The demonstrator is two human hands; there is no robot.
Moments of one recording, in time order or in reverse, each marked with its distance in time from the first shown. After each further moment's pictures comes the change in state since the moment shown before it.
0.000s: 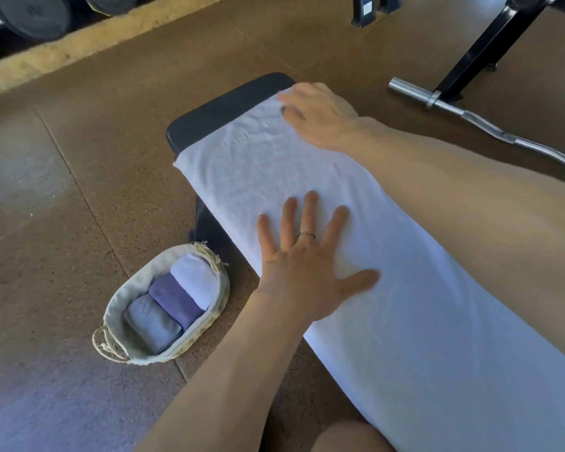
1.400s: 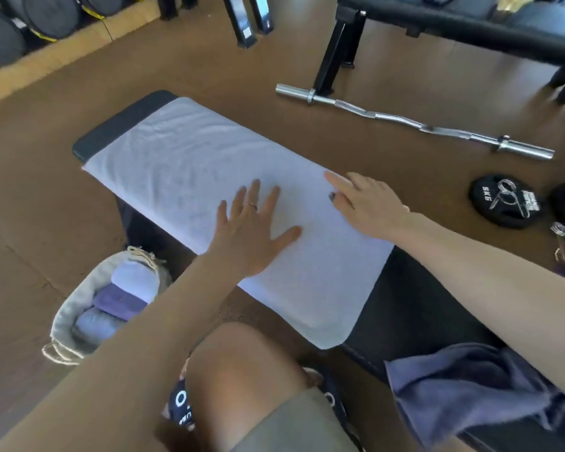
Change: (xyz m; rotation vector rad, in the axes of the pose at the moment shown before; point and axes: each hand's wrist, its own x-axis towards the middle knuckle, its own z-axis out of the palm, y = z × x) left_hand -0.071 0.081 0.009 0.062 0.104 0.227; right_hand -0.394 0.076 -0.024 -0.072 -0.010 0.410
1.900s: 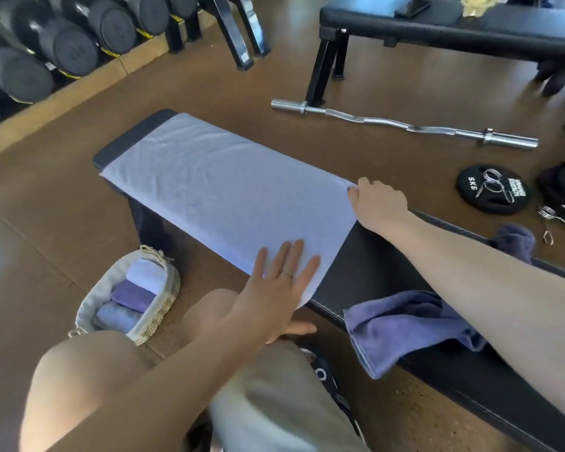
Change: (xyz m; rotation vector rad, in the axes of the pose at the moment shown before) left_hand -0.121 0.076 0.058 0.455 -0.082 0.404; right_hand -0.071 0.023 -0.018 0.004 0.032 0.363
